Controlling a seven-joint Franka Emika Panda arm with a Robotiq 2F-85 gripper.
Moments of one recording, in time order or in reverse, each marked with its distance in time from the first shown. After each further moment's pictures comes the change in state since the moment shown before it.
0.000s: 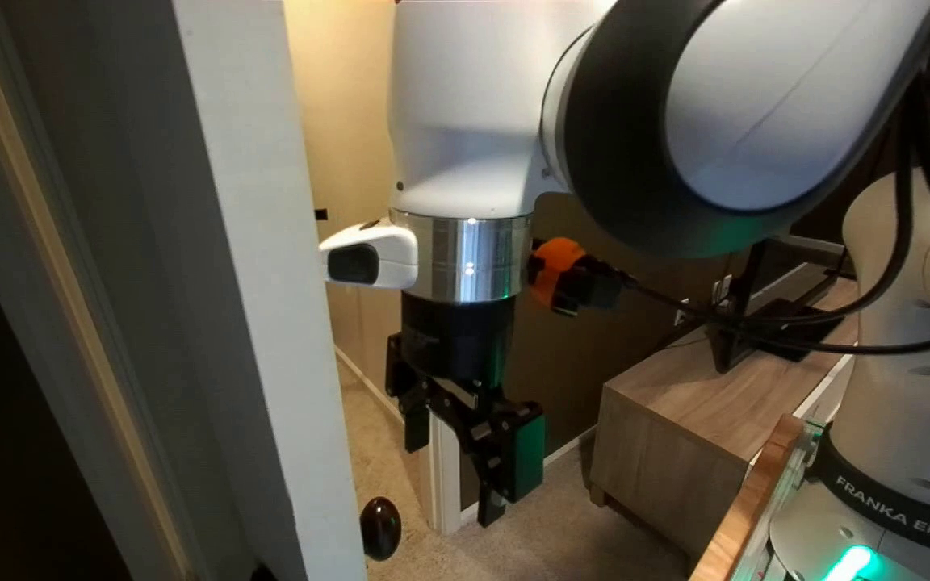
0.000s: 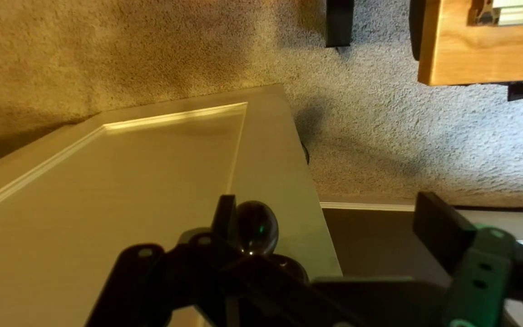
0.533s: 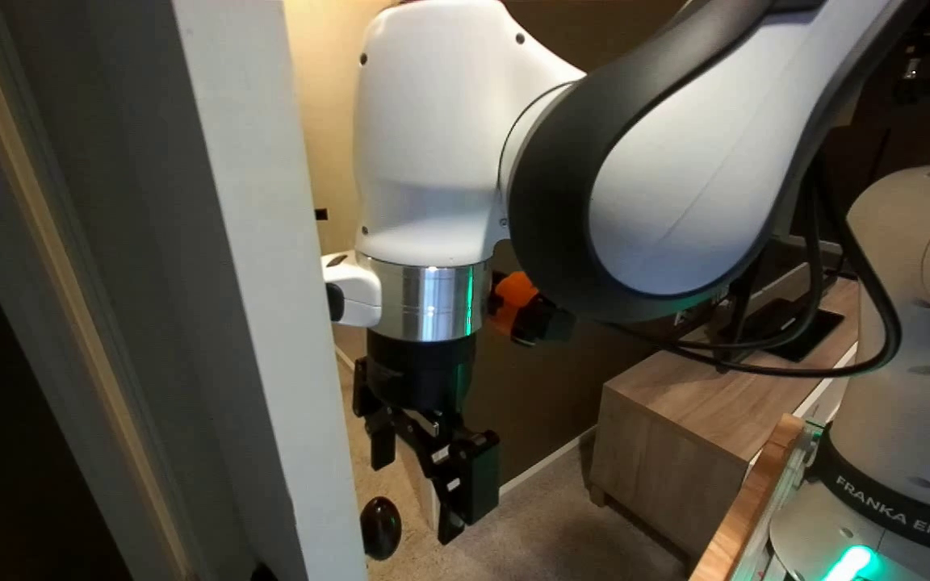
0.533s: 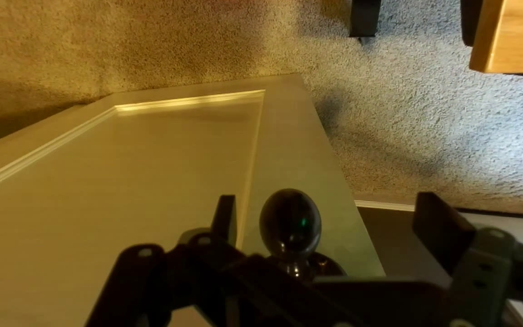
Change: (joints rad) arm -0.021 0.133 0.007 0.041 -0.062 0.129 -0.008
